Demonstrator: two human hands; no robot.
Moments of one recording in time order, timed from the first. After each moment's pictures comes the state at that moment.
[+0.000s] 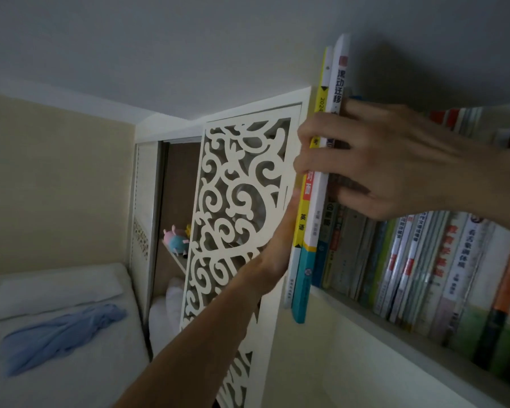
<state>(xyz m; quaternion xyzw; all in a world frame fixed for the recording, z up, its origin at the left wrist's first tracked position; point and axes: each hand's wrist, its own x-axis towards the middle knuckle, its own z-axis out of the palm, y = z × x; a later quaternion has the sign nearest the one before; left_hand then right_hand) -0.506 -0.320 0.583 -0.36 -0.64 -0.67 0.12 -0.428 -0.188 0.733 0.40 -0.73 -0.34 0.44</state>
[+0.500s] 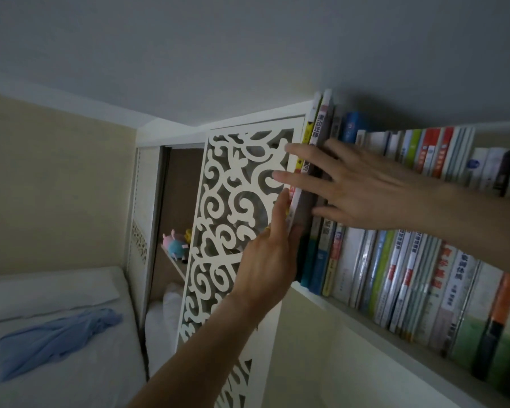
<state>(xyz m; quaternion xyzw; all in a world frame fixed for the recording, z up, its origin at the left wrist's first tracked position) -0.508 -0.340 0.561 -0.30 -0.73 -0.41 0.46 -0.466 -0.186 0.719 0.30 -0.76 -0.43 0.39</state>
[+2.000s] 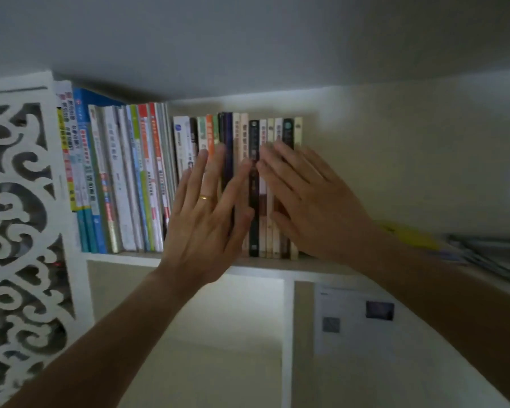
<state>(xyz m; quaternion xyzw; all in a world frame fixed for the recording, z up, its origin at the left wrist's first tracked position) -0.361 -0.207 0.575 -0.50 -0.66 -0.22 0.51 -0.200 -0.063 0.618 -0.08 -0.84 -0.40 0.36</state>
